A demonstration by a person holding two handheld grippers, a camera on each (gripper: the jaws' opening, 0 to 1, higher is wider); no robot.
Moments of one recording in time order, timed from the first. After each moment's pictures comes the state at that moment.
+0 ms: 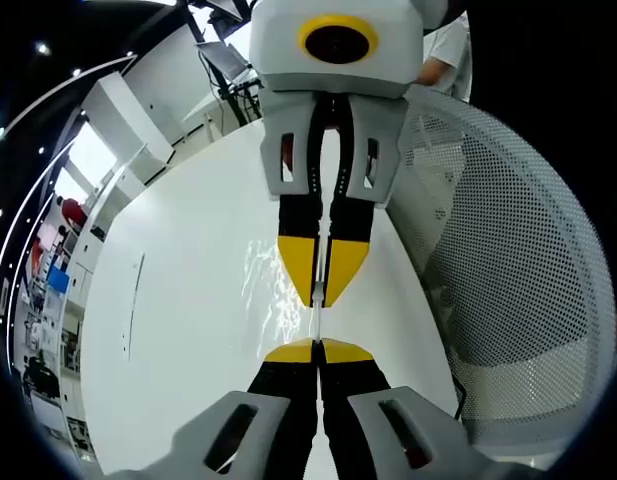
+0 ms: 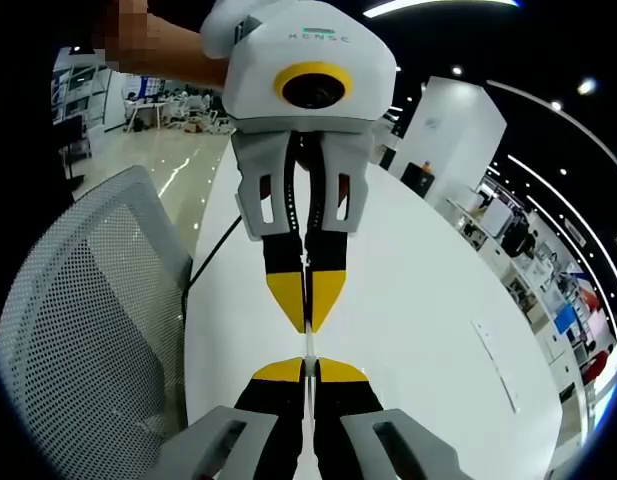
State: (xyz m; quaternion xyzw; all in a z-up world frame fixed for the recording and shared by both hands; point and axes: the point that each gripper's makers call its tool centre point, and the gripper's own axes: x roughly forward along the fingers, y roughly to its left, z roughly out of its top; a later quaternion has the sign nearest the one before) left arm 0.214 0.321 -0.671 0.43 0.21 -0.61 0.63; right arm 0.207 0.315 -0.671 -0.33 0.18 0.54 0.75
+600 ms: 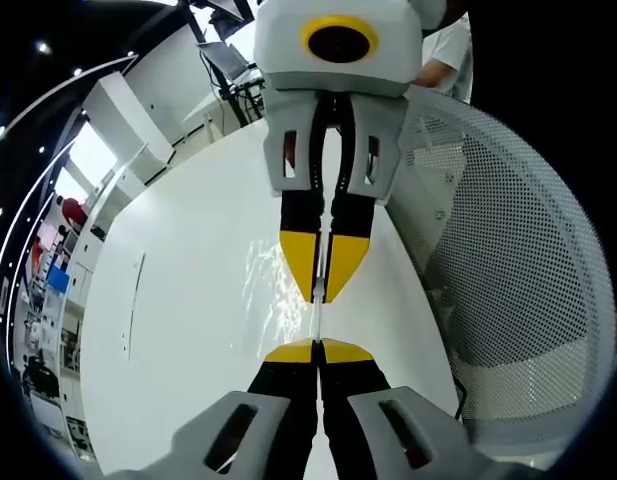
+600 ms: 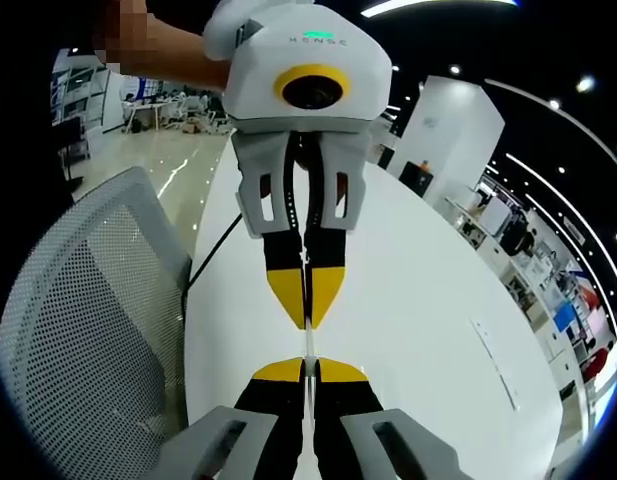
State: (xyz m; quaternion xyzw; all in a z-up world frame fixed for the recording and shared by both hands) left arm 0.216 0.323 -0.671 0.43 0.21 -0.61 0.63; right arm 0.208 0.313 -0.670 -0.33 0.19 0.54 0.76
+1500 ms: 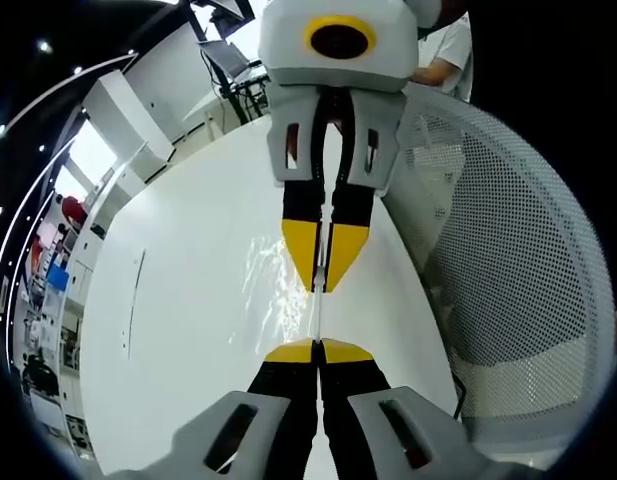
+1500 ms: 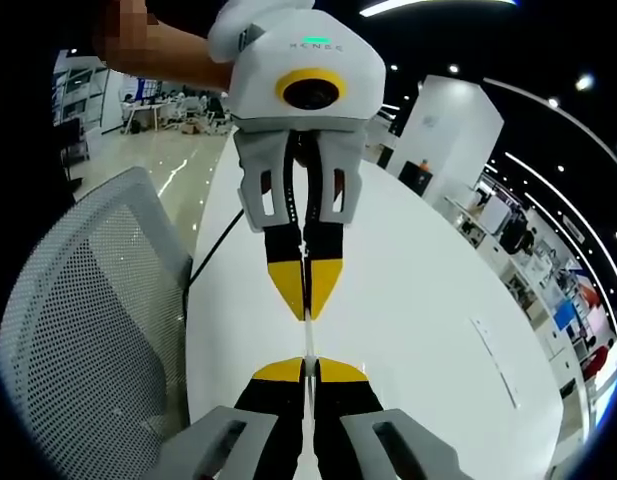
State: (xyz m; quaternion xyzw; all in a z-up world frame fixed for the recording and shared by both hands) left arm 0.217 0.327 -0.671 0.43 0.21 -0.61 0.63; right arm 0.207 0.310 -0.671 -0.33 0.19 0.53 0.76
